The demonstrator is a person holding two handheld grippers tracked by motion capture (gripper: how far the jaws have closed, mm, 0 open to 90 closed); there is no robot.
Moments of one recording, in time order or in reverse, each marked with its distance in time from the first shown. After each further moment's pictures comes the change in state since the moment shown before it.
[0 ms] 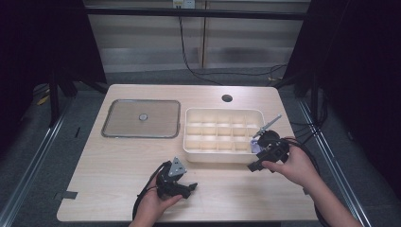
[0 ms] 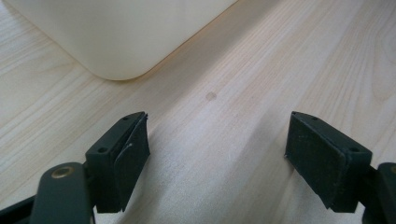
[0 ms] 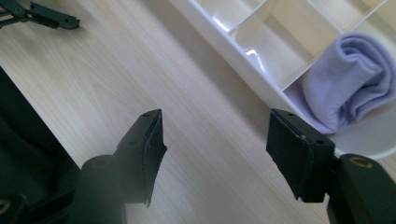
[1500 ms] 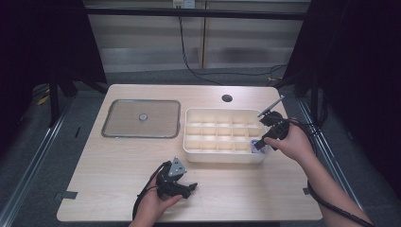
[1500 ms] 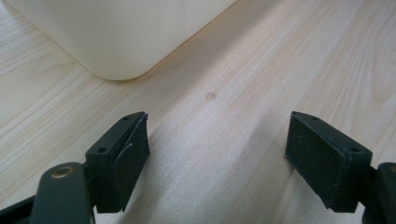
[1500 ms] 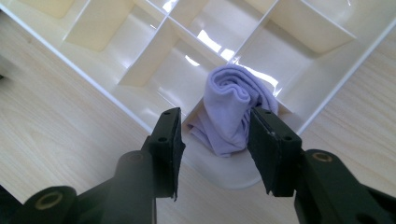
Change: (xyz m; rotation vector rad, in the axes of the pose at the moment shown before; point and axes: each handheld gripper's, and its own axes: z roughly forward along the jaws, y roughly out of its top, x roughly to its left) left arm -0.001 0.000 0.001 -0.007 0.001 -0.007; right arm -0.061 0.032 -0.002 0.040 -0.079 0.154
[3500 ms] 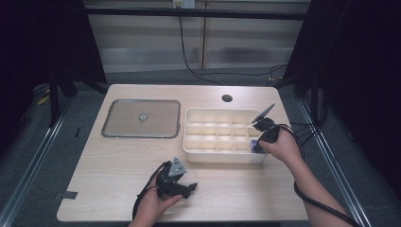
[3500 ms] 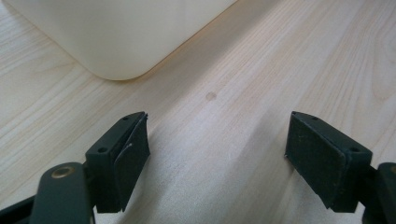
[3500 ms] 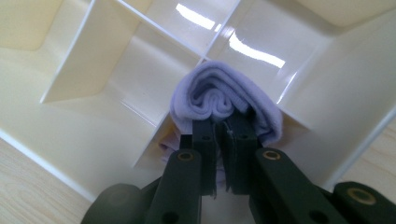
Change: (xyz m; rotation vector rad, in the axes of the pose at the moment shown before) left arm 0.000 0.000 0.000 0.007 -0.001 0.007; right arm -0.016 0.005 0.053 0.092 -0.019 0.078
